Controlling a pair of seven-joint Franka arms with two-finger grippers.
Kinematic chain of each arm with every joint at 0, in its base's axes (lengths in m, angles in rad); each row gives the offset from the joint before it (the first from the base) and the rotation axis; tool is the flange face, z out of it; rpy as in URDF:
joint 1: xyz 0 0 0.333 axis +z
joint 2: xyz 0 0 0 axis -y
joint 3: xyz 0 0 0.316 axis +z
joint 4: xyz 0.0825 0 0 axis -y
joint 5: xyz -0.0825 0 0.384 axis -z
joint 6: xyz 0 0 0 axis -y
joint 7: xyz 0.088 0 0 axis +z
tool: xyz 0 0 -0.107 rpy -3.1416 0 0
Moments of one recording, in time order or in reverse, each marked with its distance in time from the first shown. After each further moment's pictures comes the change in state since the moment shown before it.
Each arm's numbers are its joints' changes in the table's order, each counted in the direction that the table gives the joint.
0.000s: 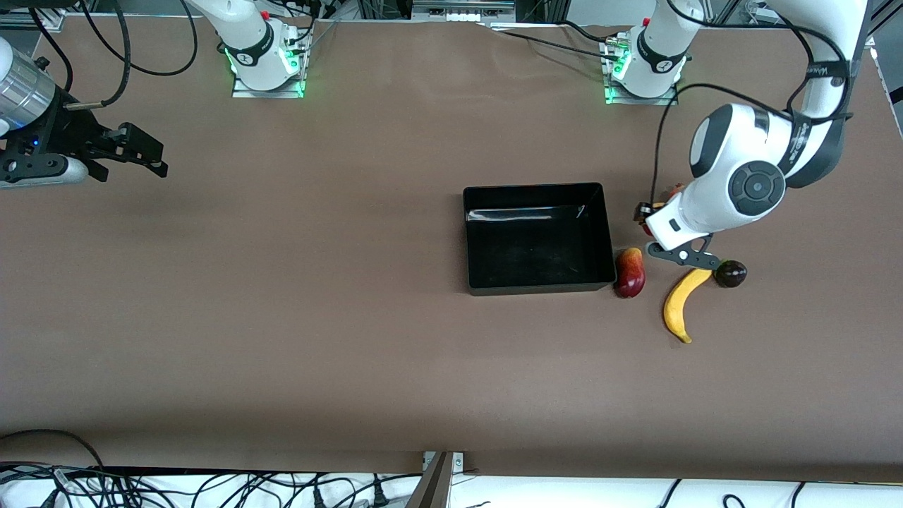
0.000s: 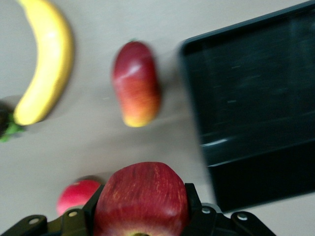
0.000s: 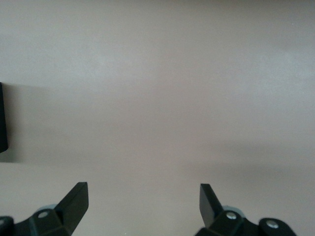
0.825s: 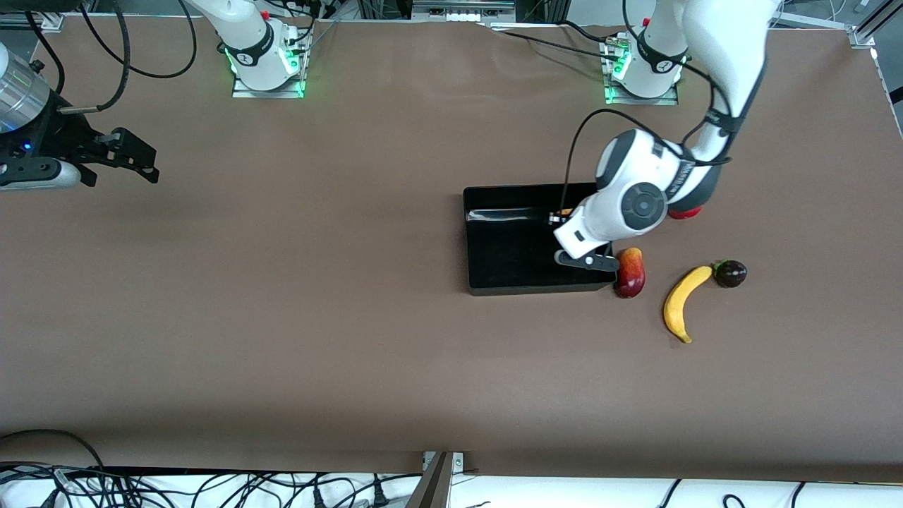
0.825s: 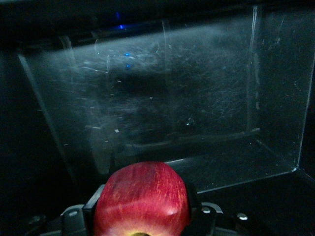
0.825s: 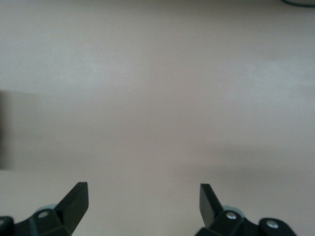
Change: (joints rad) left arm -0.120 -0.215 -0.099 -0.029 0.121 0.278 0.221; right arm -0.003 -0.016 0.011 0.030 0.033 0.013 -0.001
